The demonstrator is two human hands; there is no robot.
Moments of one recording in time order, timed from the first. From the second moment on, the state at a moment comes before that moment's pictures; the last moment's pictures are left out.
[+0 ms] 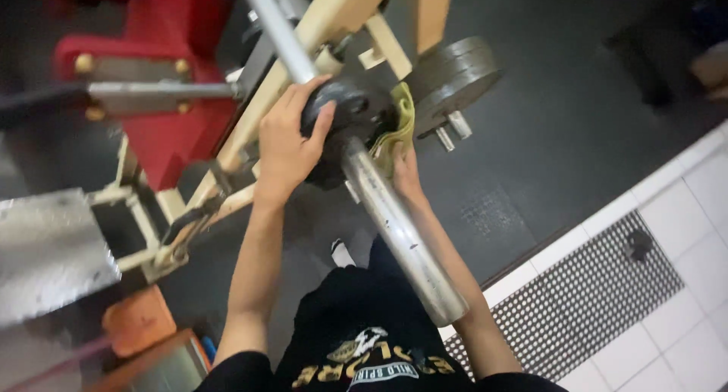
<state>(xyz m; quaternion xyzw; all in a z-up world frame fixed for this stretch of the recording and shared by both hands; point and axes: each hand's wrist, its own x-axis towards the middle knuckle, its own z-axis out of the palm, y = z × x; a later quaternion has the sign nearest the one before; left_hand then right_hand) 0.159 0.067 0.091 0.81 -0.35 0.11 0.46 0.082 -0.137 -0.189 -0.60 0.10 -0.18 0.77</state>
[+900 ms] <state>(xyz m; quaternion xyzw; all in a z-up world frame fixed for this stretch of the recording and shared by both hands) 0.192 0.077 0.052 0.80 -0.31 -0.04 0.51 0.145 -0.165 0.040 -0.84 -0.11 -0.25 0.47</state>
